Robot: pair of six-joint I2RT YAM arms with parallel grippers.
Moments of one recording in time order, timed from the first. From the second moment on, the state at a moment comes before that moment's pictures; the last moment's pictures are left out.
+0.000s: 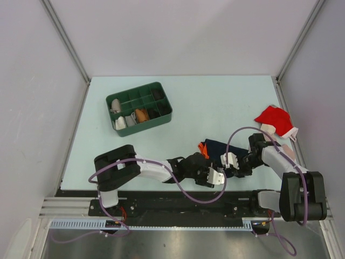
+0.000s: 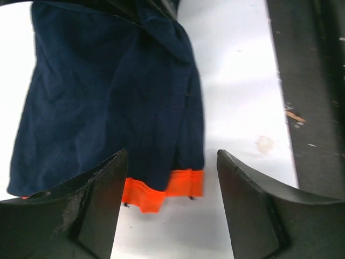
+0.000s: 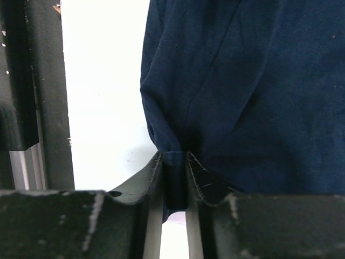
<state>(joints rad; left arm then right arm) -1.23 1.82 0.86 0.36 0.16 0.60 0.04 1.23 0.56 -0.89 -0.60 -1.61</state>
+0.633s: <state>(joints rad) -1.23 1.85 0.92 0.24 0.16 0.62 -0.02 1.26 0.63 -1.09 -0.66 -1.66</state>
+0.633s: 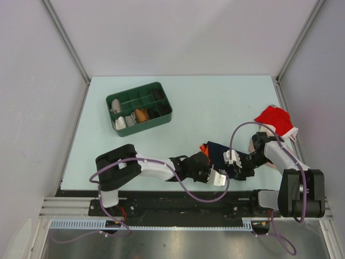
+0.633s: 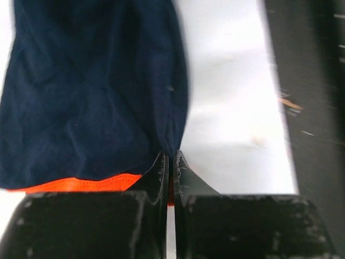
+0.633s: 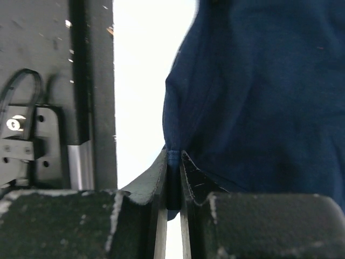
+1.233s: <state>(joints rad) -1.01 1.86 1.25 -0.21 0.62 0.55 -0.02 1.44 0.83 -1.19 -0.67 -1.49</state>
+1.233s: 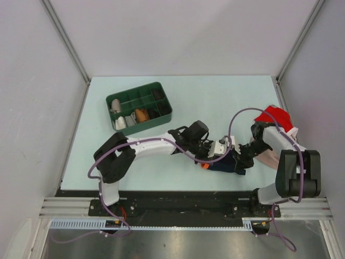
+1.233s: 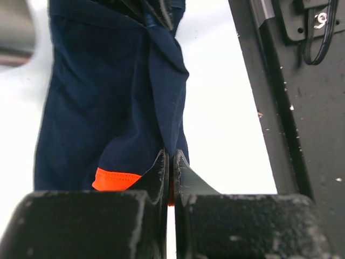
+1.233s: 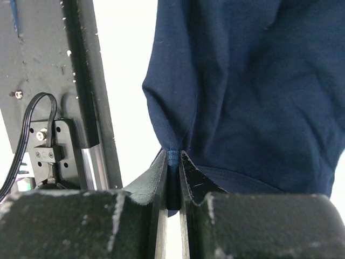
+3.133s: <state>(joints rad) -0.86 2.07 1.23 0.08 0.77 -0.06 -0.03 1.50 0.87 -1.24 -0.73 -1.49</state>
